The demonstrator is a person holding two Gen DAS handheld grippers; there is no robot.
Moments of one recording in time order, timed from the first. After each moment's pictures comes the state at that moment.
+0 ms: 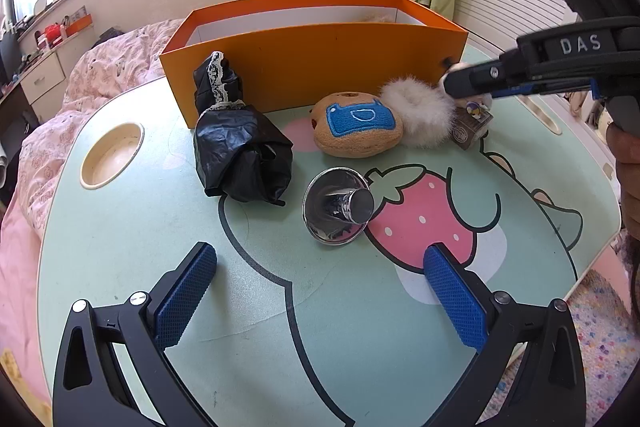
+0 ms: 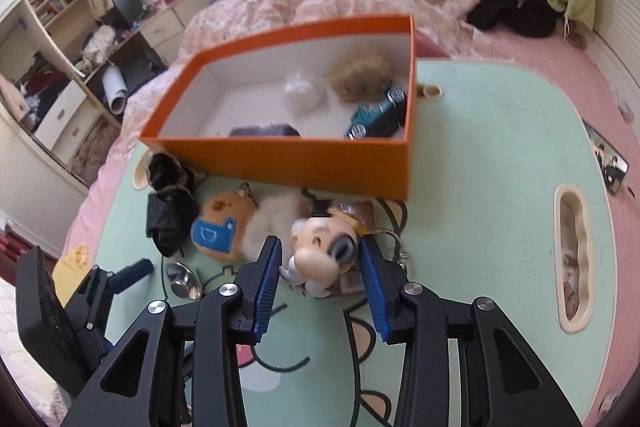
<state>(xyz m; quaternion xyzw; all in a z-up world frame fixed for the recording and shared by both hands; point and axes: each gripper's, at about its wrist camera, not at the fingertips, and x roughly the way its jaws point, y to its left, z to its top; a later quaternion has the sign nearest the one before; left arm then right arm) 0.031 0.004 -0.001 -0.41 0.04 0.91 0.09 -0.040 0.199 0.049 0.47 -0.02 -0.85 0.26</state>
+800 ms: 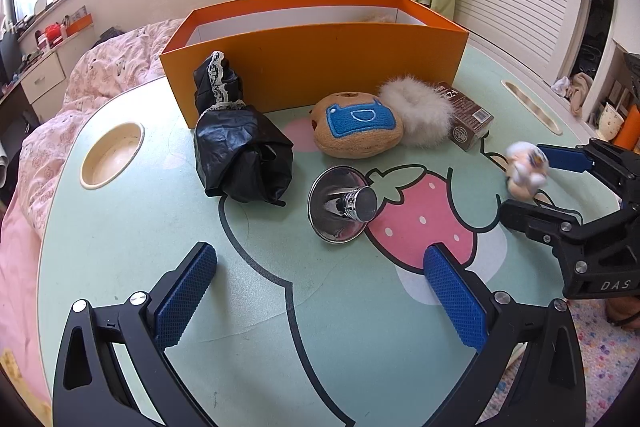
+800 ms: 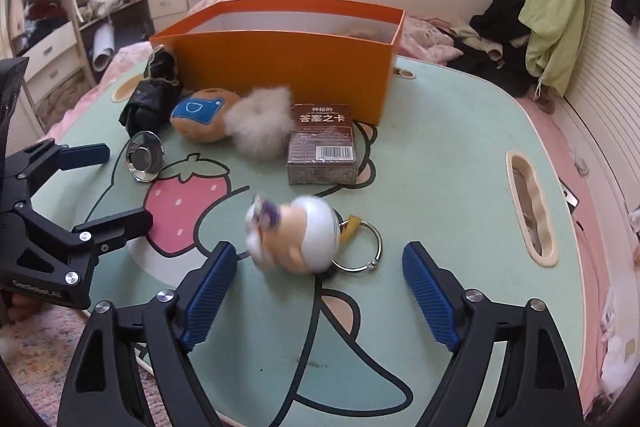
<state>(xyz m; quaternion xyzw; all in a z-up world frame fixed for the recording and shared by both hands) 0.031 0.003 -0.001 -0.41 0.04 0.91 0.09 0.040 0.207 0.001 0.40 0.11 -0.89 0.21</state>
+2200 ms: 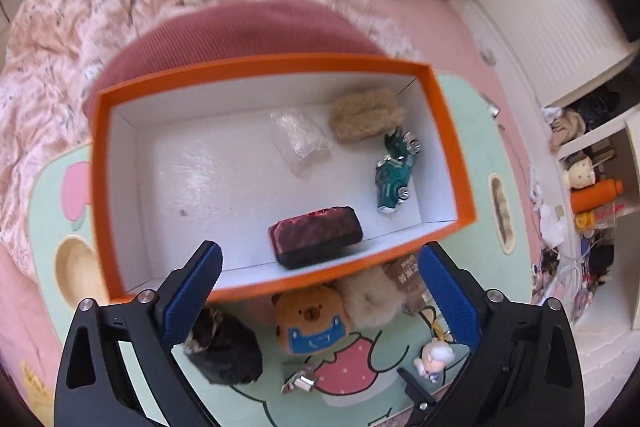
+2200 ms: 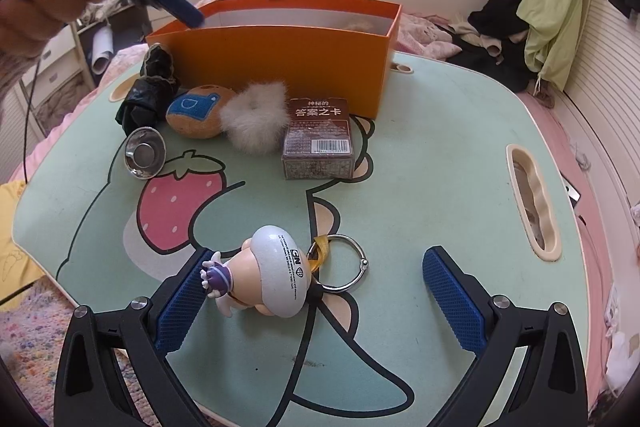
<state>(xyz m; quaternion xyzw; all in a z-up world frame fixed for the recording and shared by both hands) -0.159 0.029 0.074 -0.62 -0.04 0.77 0.14 0.039 0.206 -0.003 0.40 0.11 -0.89 0.21</state>
